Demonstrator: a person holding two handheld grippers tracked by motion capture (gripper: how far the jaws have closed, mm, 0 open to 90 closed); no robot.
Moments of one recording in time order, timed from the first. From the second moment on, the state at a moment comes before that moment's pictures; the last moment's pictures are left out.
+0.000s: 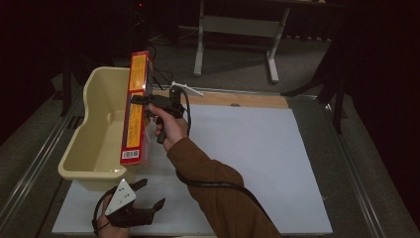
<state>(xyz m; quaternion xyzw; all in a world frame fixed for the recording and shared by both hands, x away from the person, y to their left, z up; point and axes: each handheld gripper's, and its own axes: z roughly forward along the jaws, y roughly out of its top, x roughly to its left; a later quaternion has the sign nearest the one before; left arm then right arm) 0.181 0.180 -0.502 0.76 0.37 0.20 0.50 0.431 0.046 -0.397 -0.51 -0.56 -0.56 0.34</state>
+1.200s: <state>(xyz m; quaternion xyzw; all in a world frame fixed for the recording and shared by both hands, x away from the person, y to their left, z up) 0.179 0.183 -0.501 0.76 0.36 0.20 0.51 0.421 0.094 -0.416 -0.54 -0.53 -0.56 0.35</state>
